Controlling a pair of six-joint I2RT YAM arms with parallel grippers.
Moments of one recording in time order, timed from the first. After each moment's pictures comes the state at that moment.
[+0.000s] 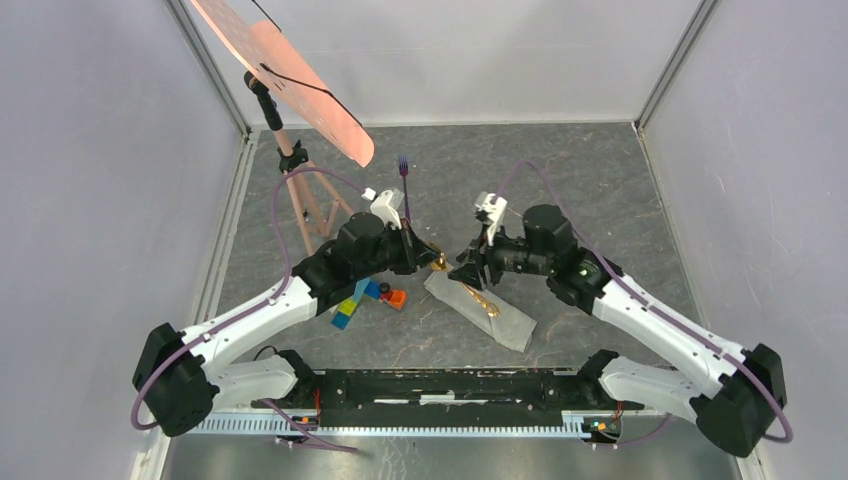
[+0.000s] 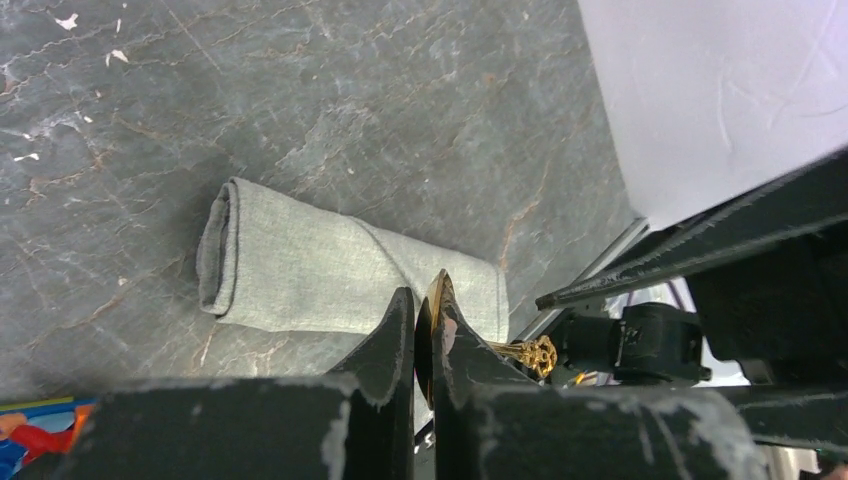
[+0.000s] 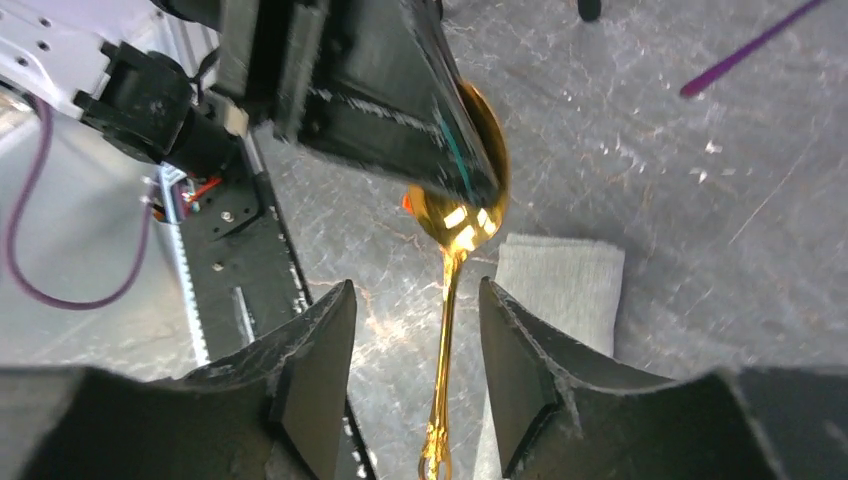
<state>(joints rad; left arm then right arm) -0.77 1.11 0.75 -0.03 0.10 -0.77 0.68 1.02 0.78 -0.14 -0.52 0.14</state>
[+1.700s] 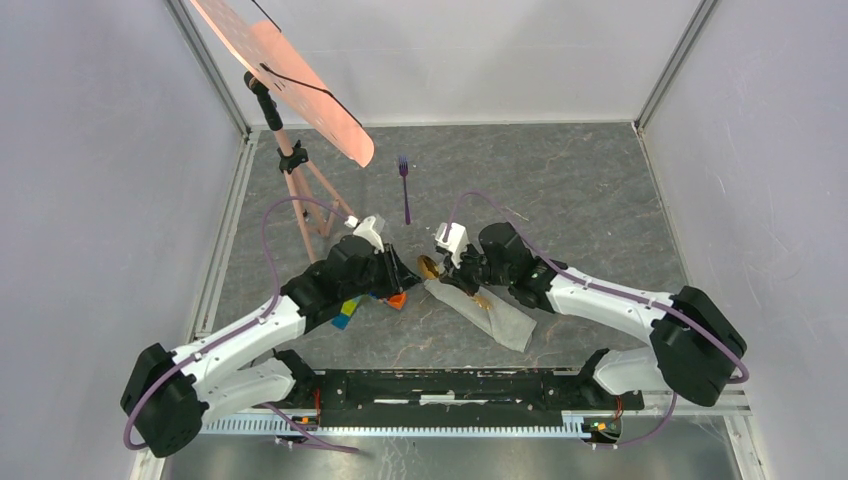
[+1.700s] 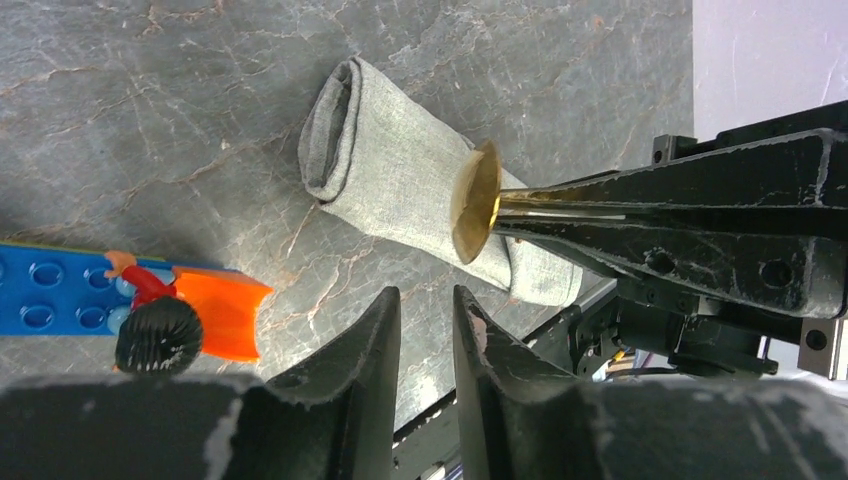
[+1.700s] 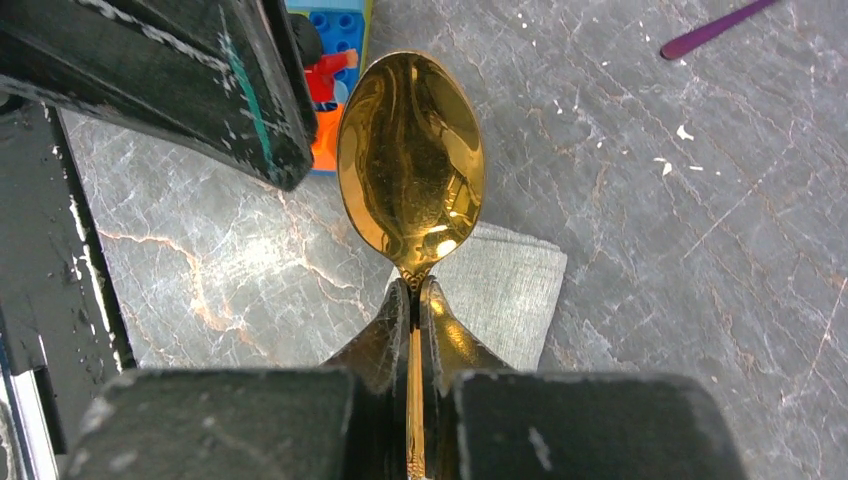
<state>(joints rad) -0.74 0.98 0.58 -0.17 0.08 -0.83 0.82 1.32 0.70 0.07 -0.31 -0.19</state>
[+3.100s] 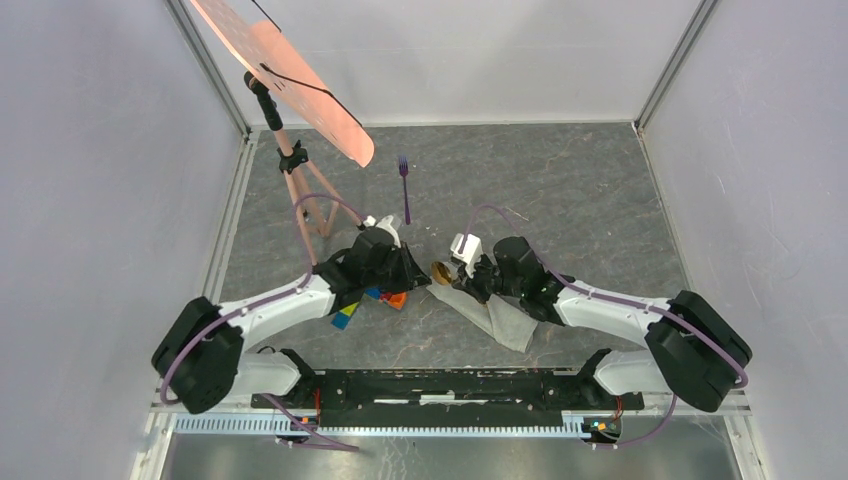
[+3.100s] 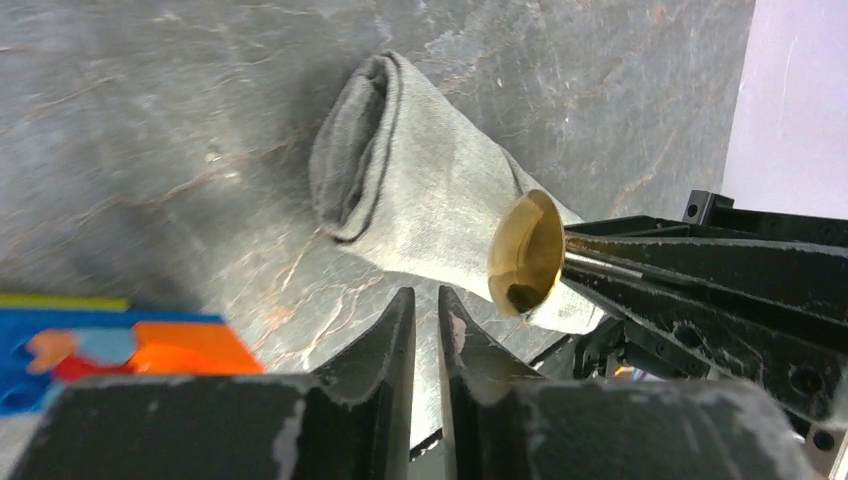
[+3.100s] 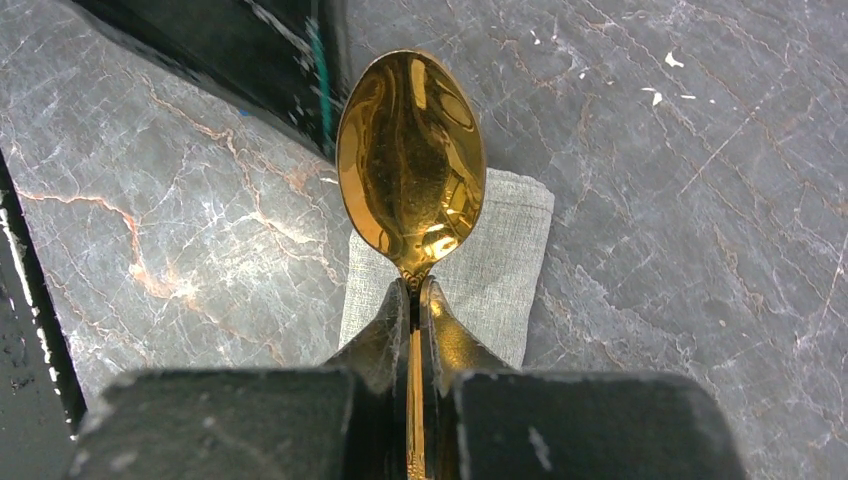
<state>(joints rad) -0.72 1.23 0.61 -0.07 0.12 -0.89 0.77 1.31 0.53 0.25 -0.31 -0.21</state>
